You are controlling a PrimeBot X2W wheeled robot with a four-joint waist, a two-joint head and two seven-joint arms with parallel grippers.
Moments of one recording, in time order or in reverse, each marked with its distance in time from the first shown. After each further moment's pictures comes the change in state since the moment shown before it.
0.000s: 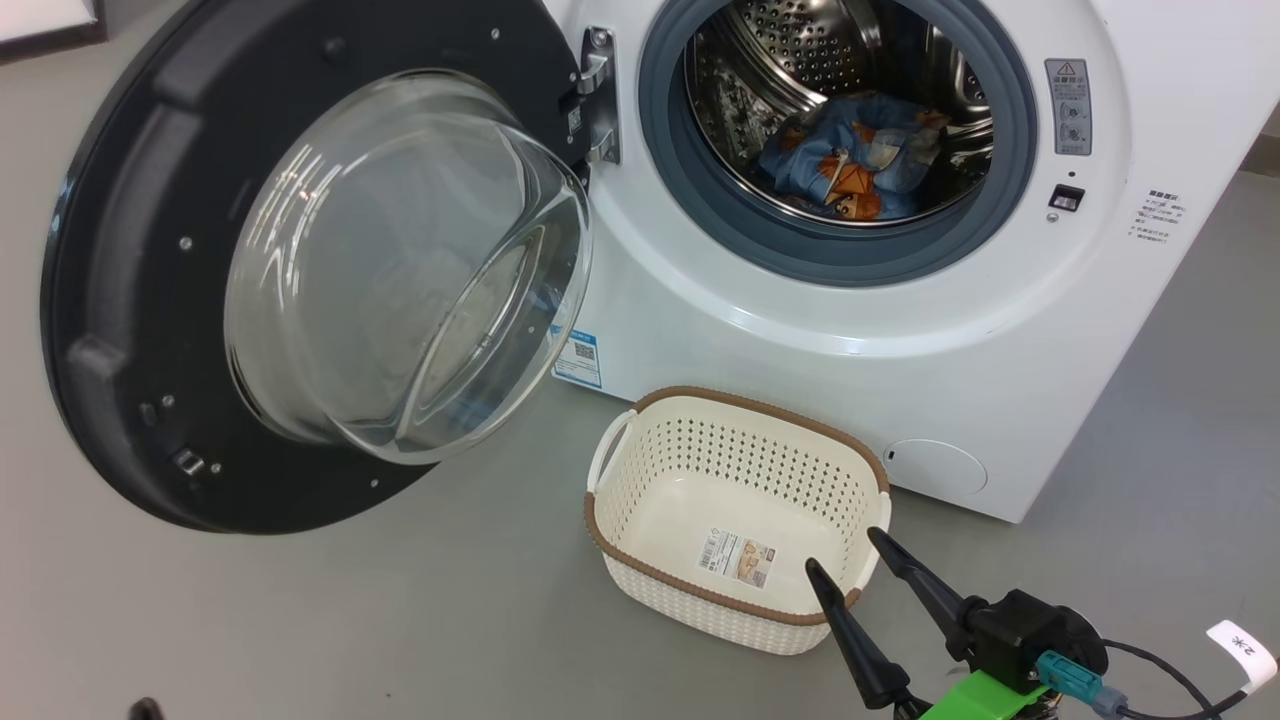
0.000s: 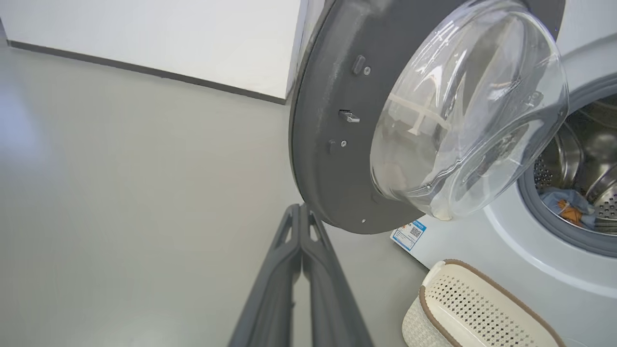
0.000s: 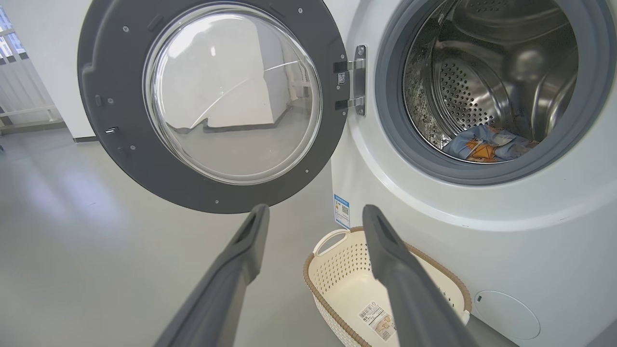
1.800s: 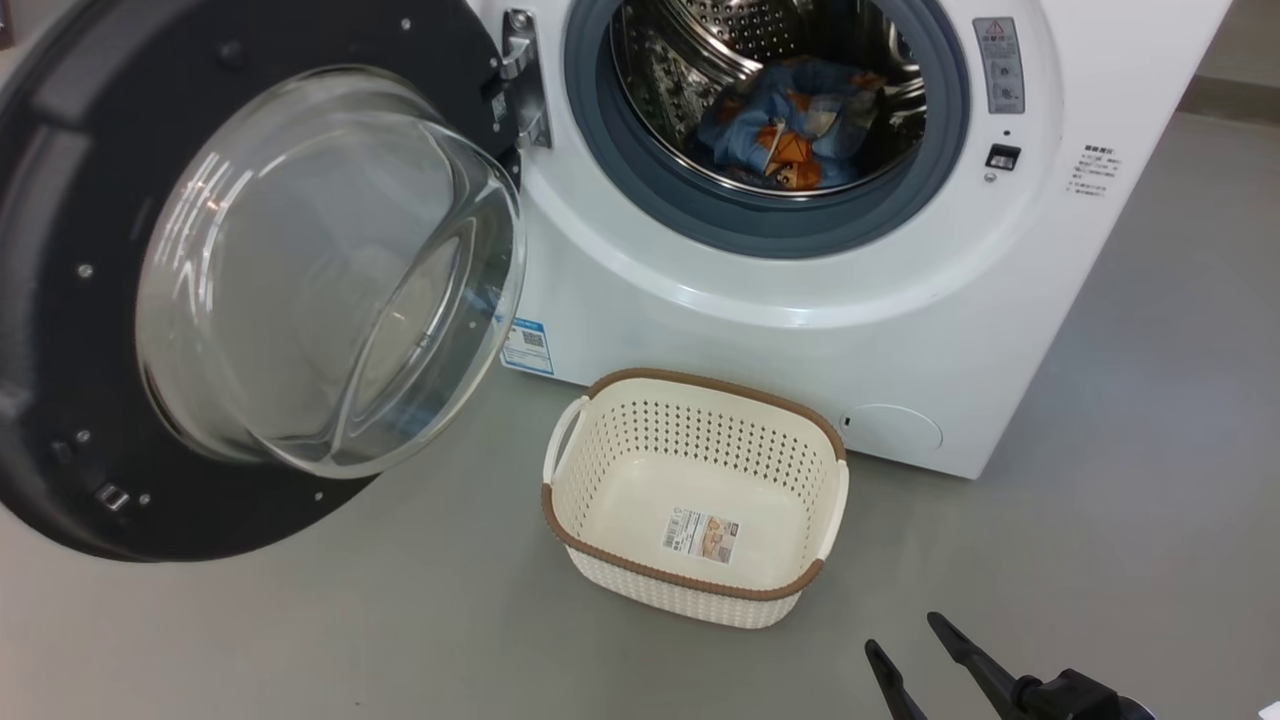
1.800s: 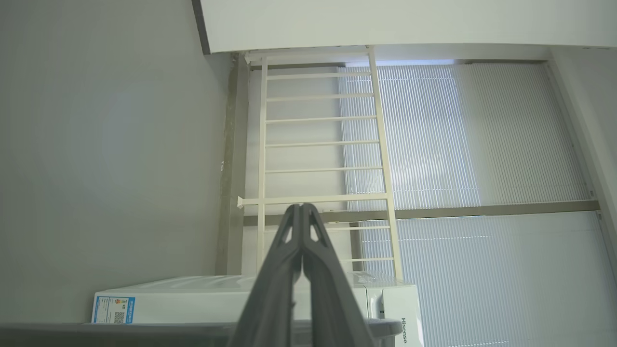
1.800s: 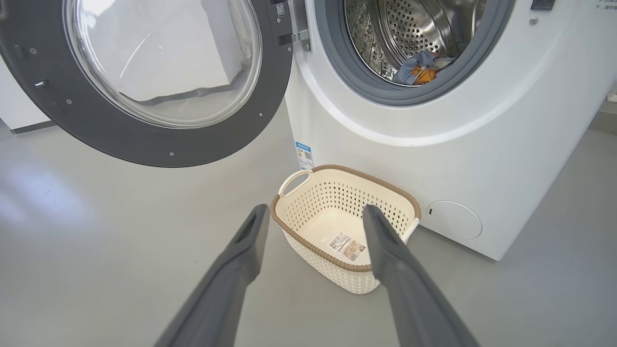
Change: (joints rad) left arm -0.883 0.425 0.467 0.830 -1.174 -0.282 0.566; right arm 0.152 -0.040 -0.057 -0.020 0.001 0.000 0.000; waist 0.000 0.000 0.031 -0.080
